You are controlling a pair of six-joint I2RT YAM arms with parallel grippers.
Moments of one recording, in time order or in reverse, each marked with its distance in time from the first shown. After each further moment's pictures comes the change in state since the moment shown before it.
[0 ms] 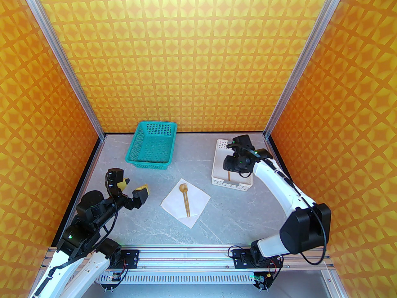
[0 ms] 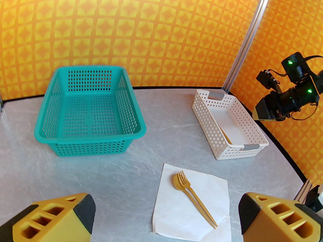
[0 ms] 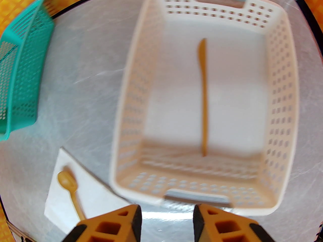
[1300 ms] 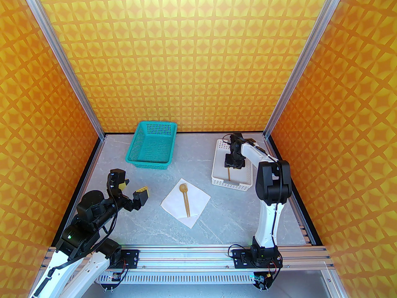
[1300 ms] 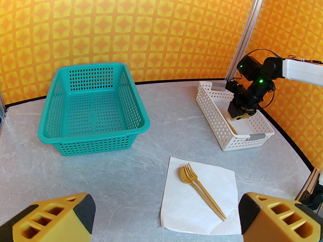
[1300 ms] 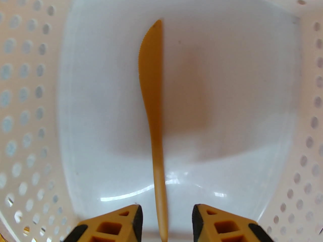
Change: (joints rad) left arm 0.000 0.002 0.001 -0.037 0.000 0.045; right arm -0.106 0.606 0.343 -0.040 -0.007 -0.109
